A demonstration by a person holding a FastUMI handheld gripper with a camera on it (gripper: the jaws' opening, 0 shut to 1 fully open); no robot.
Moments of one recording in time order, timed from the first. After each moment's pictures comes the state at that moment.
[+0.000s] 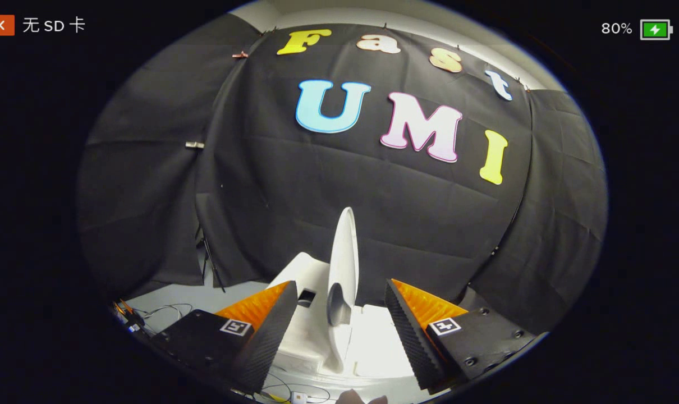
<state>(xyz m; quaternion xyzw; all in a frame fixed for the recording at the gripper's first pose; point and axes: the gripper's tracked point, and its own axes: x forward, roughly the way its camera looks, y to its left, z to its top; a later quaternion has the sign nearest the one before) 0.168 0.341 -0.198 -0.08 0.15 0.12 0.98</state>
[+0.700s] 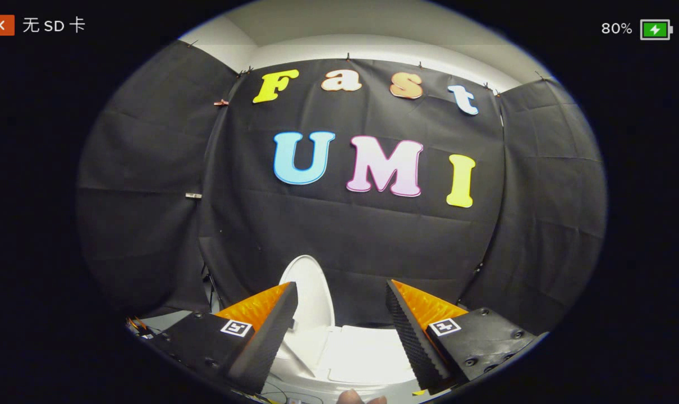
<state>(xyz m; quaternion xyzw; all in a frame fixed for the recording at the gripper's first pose) 0.126 0.205 -0.075 -0.03 0.07 0.11 0.99</state>
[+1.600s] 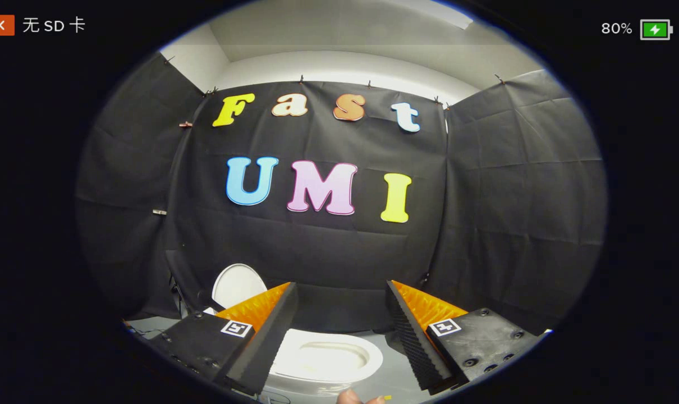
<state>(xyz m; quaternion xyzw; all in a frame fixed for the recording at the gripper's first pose) 0.074 0.026 -0.033 -0.02 0.02 0.03 1.00</state>
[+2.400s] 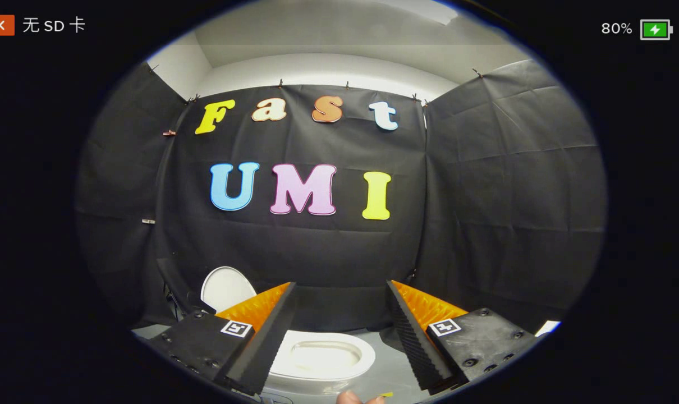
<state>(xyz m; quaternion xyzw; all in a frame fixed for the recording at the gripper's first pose) 0.064 -0.005 -0.032 0.00 0.02 0.00 1.00</state>
